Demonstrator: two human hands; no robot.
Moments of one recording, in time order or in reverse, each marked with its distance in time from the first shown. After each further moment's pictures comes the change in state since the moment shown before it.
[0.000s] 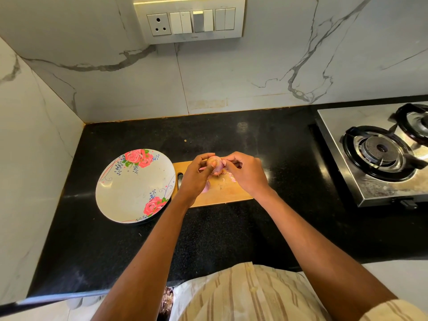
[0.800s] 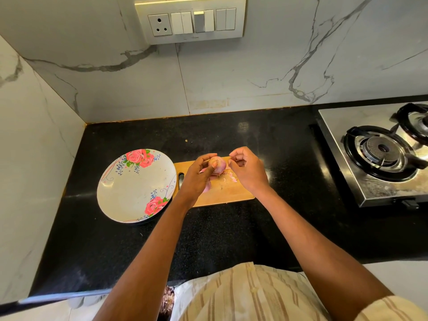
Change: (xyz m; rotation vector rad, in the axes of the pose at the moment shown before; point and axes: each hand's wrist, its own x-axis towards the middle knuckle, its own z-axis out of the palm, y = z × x) left_hand -0.005 0.000 -0.002 -0.136 -0.057 0.004; right_hand 0.002 0.004 0.002 0.141 0.038 0.142
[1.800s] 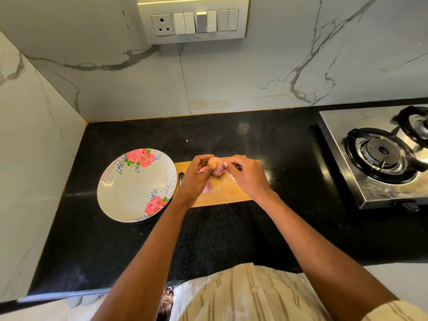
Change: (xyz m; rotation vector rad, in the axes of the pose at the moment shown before) left_hand 0.003 -0.009 -0.004 0.010 0.037 0.022; right_hand -0.010 -0.007 -0.002 -0.192 -0.028 -0.238
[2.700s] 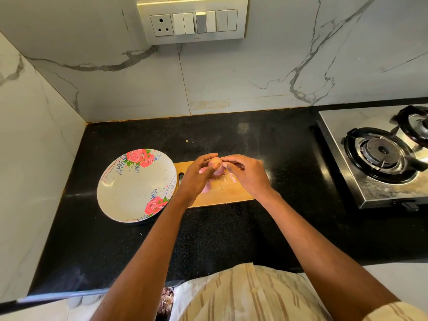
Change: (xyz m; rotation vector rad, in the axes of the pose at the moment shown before) left_hand 0.002 0.005 -0.002 0.065 -0.055 -0.008; right_hand 0.003 0.002 -0.004 0.099 -0.063 0.032
